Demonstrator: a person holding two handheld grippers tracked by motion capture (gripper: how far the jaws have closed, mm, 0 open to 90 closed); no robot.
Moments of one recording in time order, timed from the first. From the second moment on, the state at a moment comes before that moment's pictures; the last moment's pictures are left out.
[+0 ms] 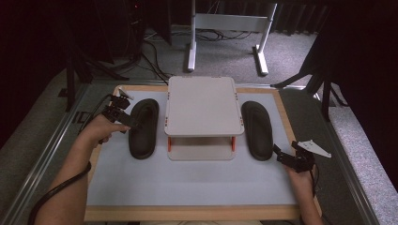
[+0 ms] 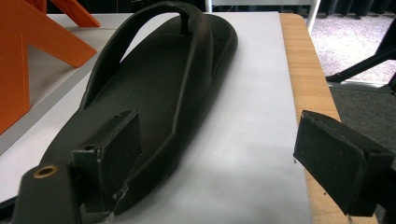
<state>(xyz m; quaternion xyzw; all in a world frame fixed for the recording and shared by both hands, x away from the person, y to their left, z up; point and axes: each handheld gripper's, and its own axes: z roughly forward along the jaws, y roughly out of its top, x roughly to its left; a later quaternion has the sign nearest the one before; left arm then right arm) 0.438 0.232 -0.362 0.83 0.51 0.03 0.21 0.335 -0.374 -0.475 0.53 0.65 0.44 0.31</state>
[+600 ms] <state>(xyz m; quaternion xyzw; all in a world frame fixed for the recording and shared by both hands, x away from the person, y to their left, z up) 0.482 0.238 -0.376 0.81 0.55 0.03 0.19 0.335 -0.373 -0.476 0.53 0.66 0.44 0.31</state>
